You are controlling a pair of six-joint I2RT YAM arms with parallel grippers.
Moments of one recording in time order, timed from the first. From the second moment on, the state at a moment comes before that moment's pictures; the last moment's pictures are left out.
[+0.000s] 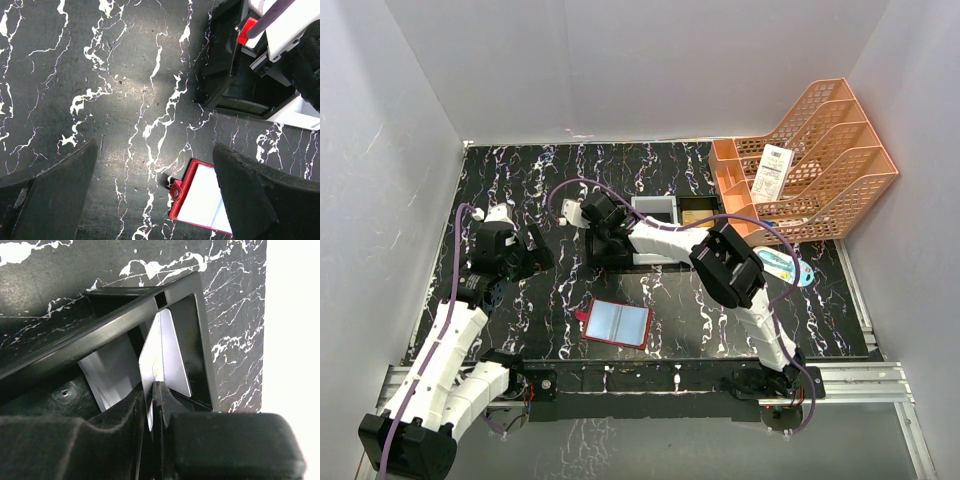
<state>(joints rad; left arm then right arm) -0.22 0.82 0.77 -0.69 -0.12 -0.49 0.86 2.23 1.70 -0.17 0.36 -0.74</state>
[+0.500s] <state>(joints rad) -0.22 0.82 0.77 -0.69 -0.12 -0.49 0.86 2.20 1.69 -0.19 0.29 -0.70</state>
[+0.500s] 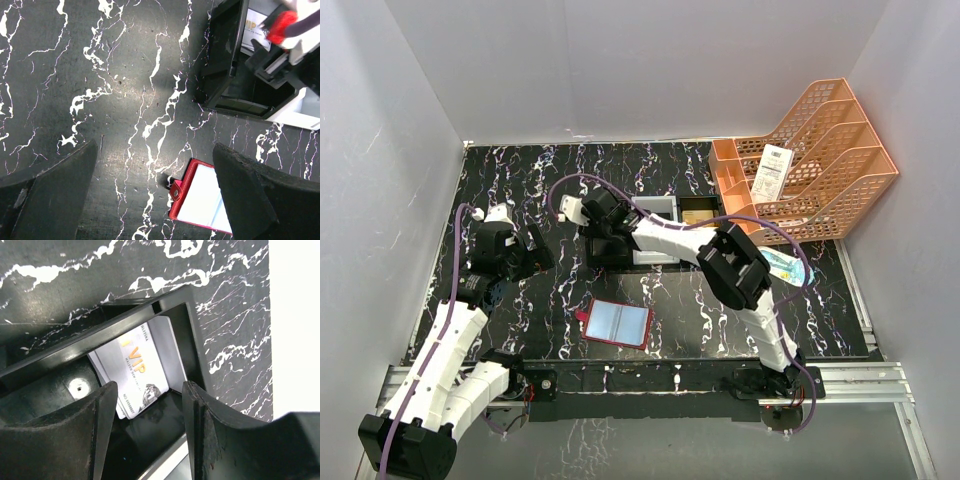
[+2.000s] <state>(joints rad) -0.61 1.27 0.64 -0.51 0.25 -0.55 1.02 1.40 0.58 -0.01 0.00 1.23</state>
